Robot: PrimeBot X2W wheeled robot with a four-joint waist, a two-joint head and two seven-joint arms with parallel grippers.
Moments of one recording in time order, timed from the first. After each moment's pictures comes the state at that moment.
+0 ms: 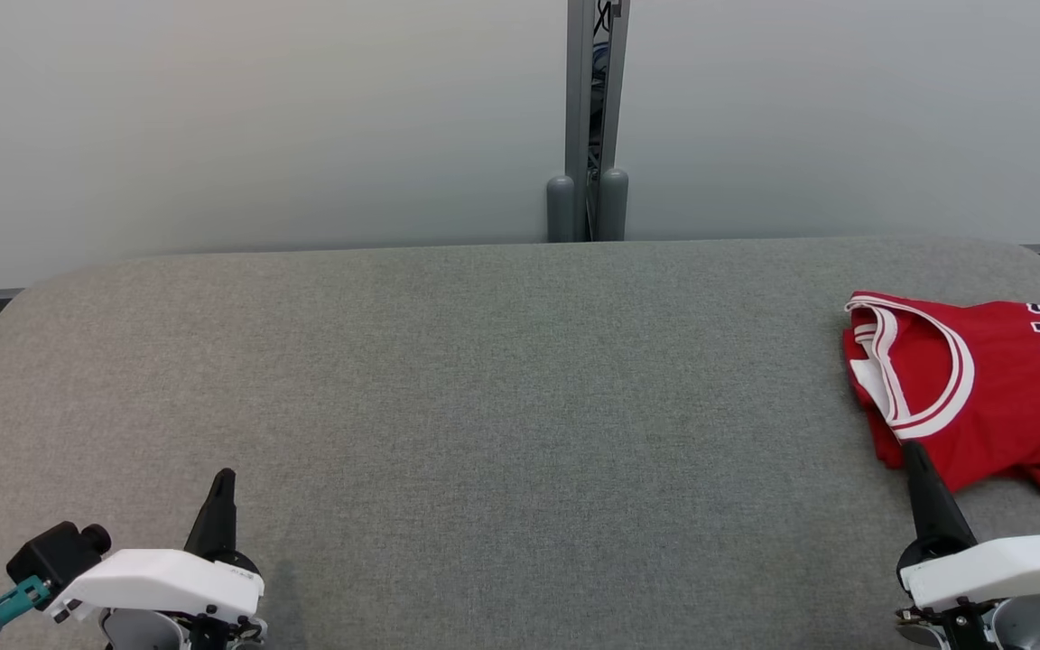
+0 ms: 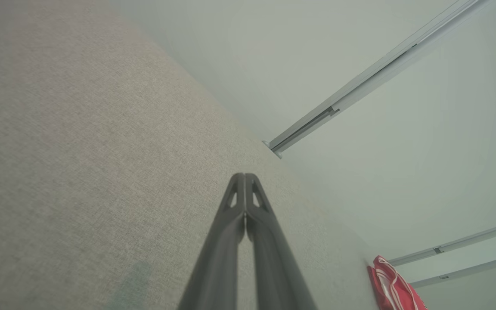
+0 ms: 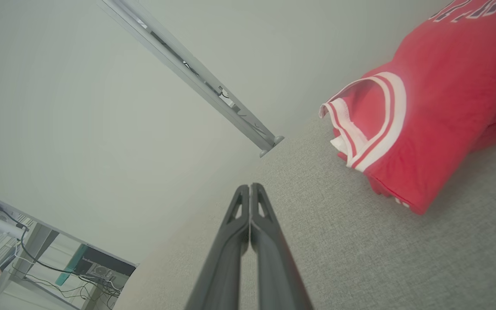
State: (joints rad) left arm -0.06 0.21 -0.19 0.27 -1.11 0.10 -0.07; right arm -0.06 -0.03 -0.06 0.27 0.84 0.13 -0.01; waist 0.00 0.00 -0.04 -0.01
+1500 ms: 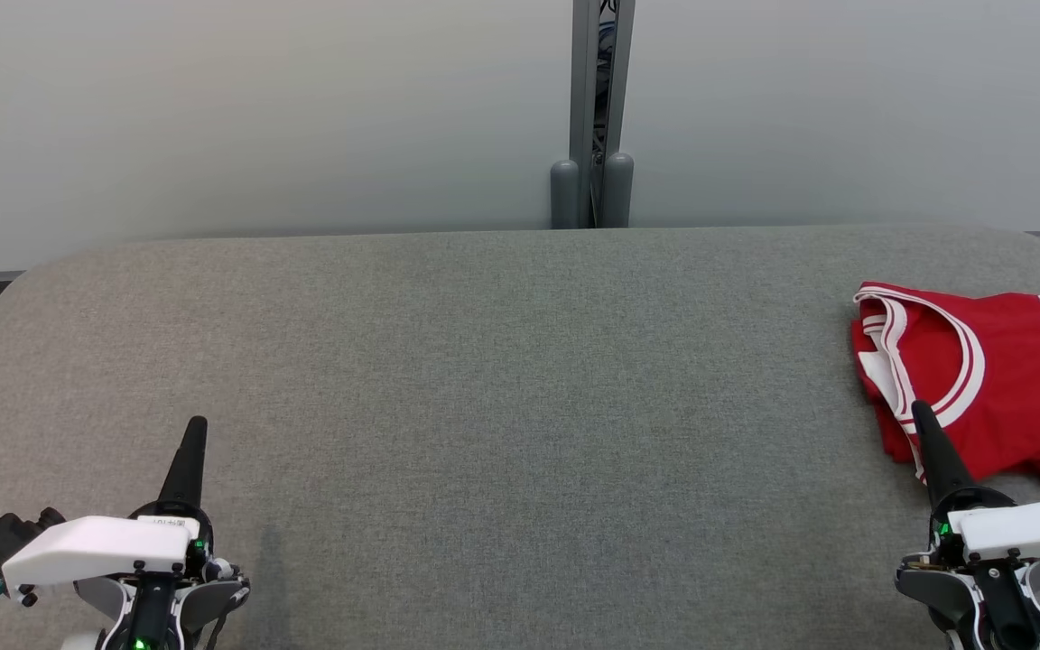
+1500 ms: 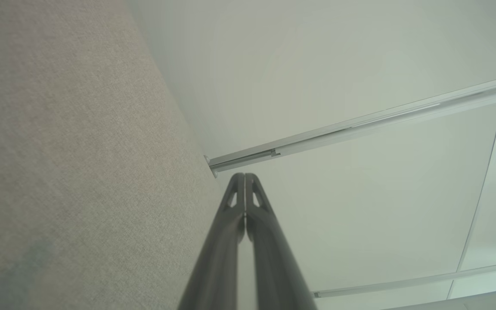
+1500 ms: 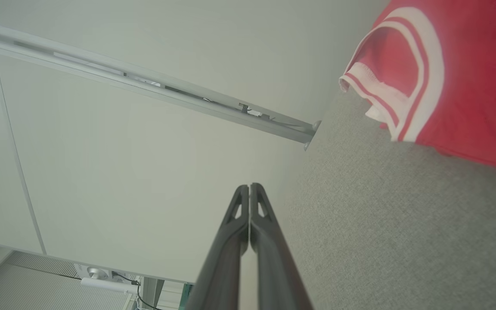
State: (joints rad) left arm -0.14 0.11 0.02 0.31 -1.42 -0.04 0.05; right arm -0.15 -0.04 -0.08 0.32 1.32 0.13 0.05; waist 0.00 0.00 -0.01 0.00
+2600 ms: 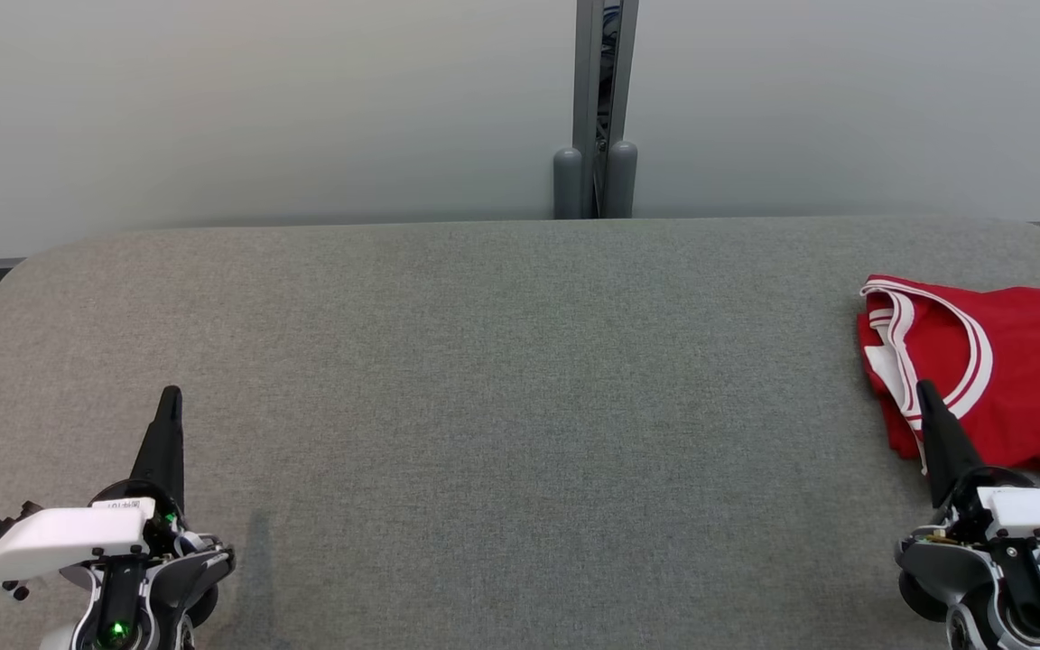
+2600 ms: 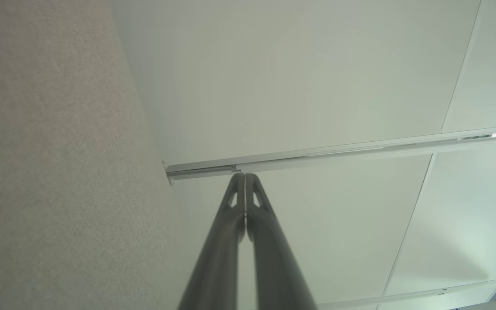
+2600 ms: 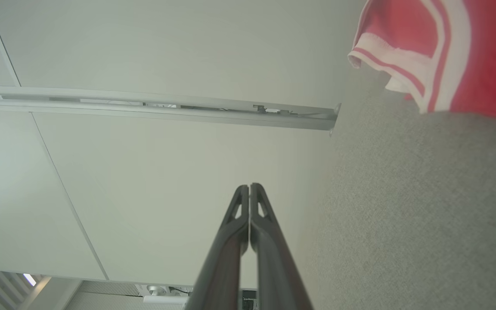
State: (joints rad) left arm -0.18 0.06 0.13 0.33 -1.57 -0.12 0.12; right arm -0.20 -0.05 -0.09 0.34 1.56 0.13 0.09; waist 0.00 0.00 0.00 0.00
